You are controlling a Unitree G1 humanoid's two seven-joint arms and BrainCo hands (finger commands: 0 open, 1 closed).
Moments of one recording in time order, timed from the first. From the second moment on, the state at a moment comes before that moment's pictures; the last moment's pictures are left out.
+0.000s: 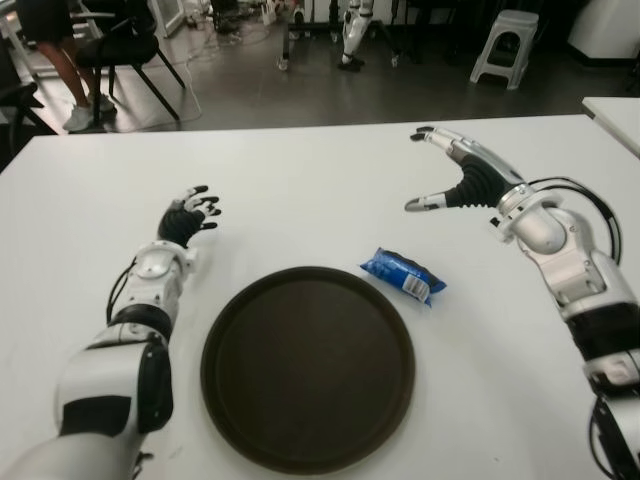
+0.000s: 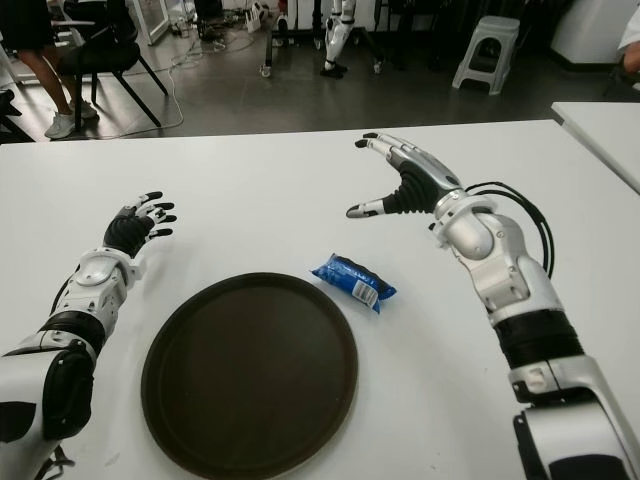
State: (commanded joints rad) left arm -0.78 0.22 0.24 1.33 0.01 -0.29 -0.10; right arm -0.50 -0.50 0.22 0.13 -0.60 -0.07 0.32
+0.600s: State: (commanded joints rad) left arm -0.78 0.23 0.23 1.33 0.02 -0.29 -0.10; right arm -0.35 -0.53 0.28 -0.20 -0.78 0.07 0.43
